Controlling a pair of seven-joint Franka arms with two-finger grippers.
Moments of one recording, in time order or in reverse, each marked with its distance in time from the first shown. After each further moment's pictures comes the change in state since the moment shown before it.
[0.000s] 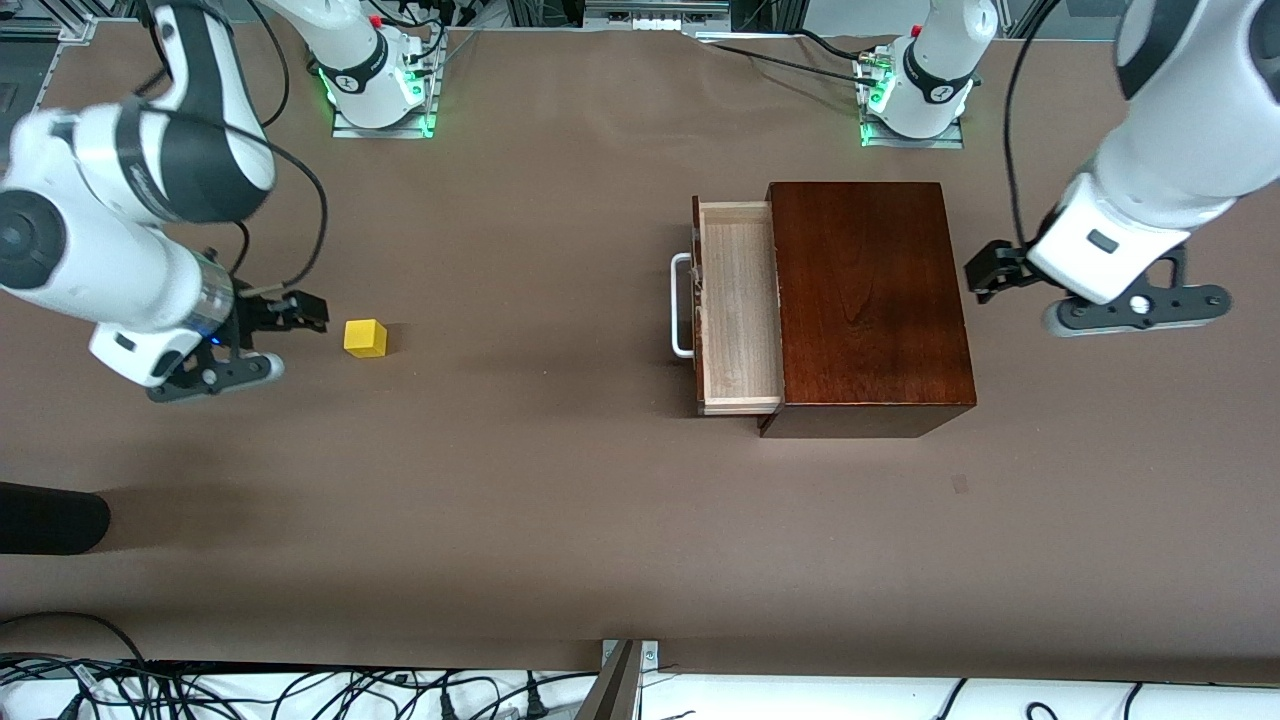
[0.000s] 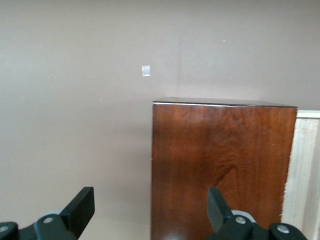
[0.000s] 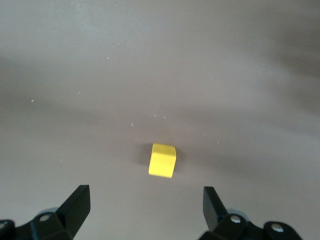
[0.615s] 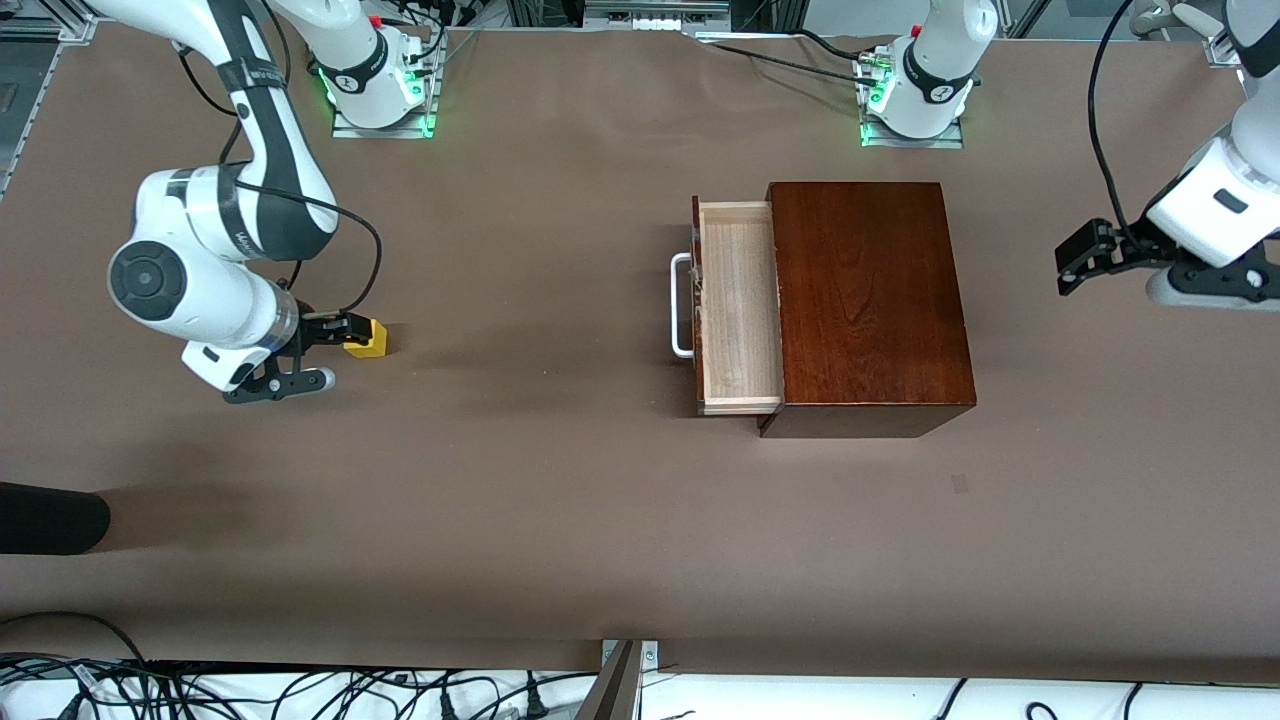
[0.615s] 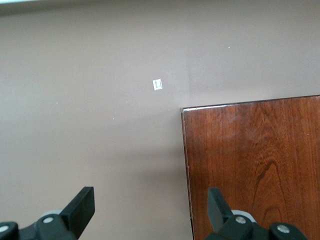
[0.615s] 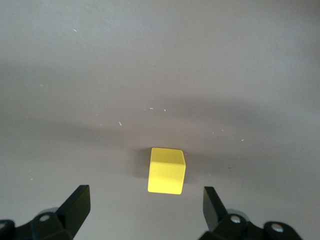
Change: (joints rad) left arm -0.013 -0.223 0.210 -0.321 -0.121 0.244 0.246; right arm 0.003 -0.010 0.002 -0.305 0.009 0.279 0.070
